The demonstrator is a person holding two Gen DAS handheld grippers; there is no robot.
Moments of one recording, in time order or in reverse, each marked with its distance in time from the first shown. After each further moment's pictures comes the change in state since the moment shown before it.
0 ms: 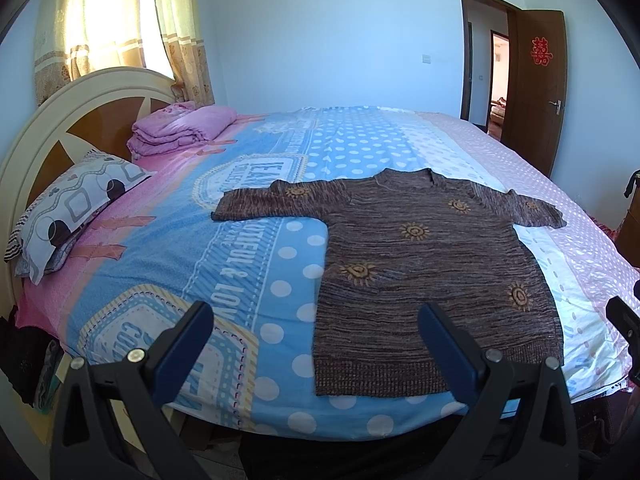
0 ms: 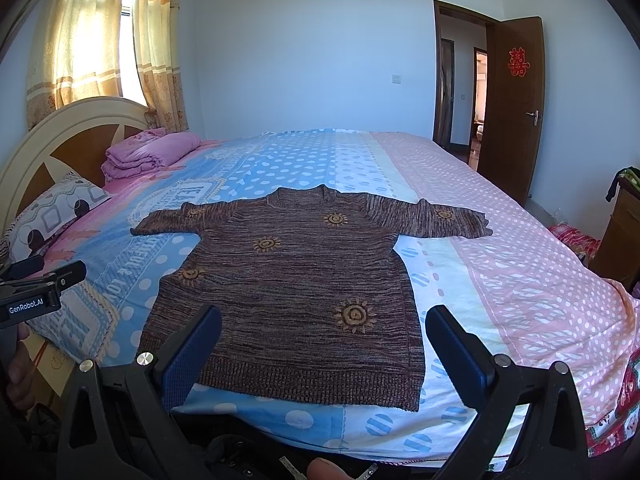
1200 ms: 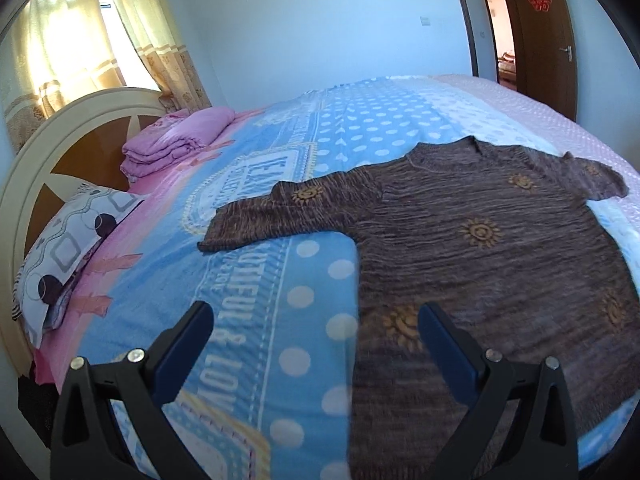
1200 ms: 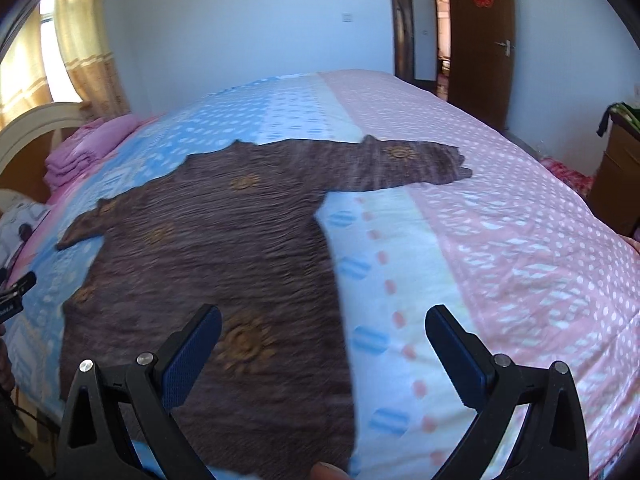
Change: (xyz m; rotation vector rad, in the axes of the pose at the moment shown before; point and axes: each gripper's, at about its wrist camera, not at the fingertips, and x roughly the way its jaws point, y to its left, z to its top) left arm 0.148 -0.017 0.045 0.158 0.061 0.131; right arm 0.159 -0.139 0.018 0.195 0.214 -0.087
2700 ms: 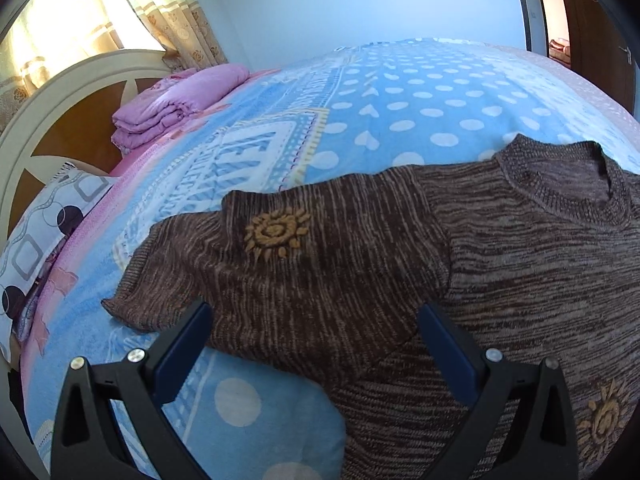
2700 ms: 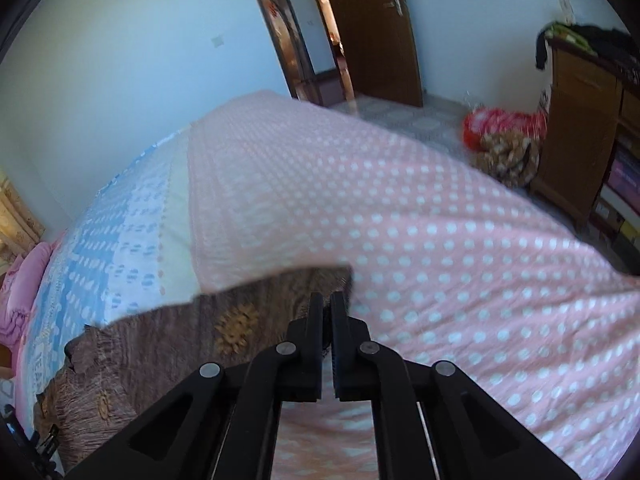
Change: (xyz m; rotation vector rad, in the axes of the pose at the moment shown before) left arm 0.199 -0.042 0.084 -0.096 0.150 0.113; right arm 0.121 -0.163 0.199 0.300 -0.077 -0.144
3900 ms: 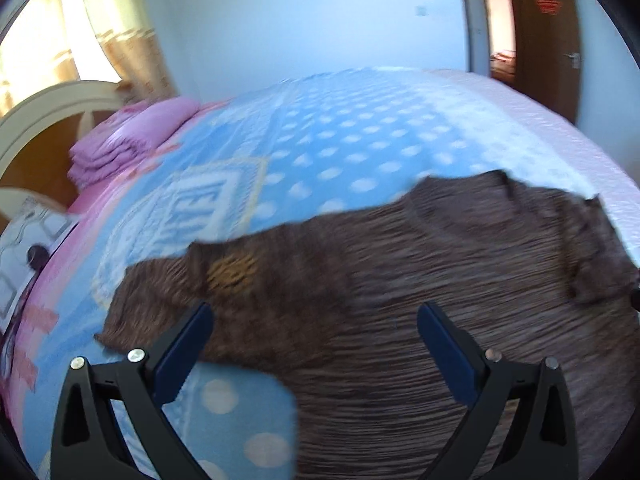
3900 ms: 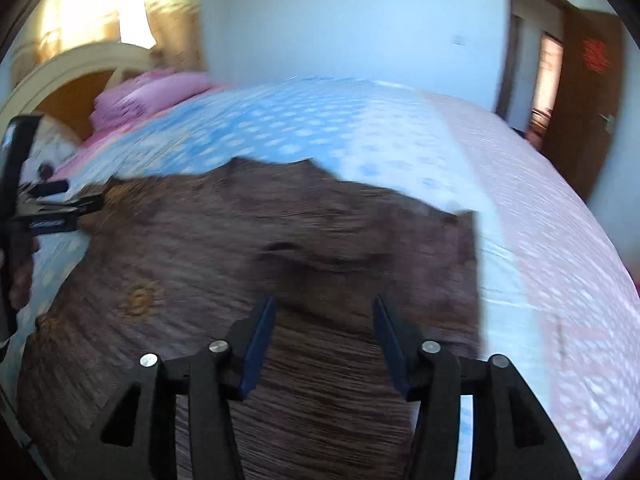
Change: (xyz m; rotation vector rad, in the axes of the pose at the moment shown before) left arm -0.072 -0.014 0.021 0.091 -0.101 -0.238; right arm -0.025 0.195 -0.167 -0.560 0.014 0.309
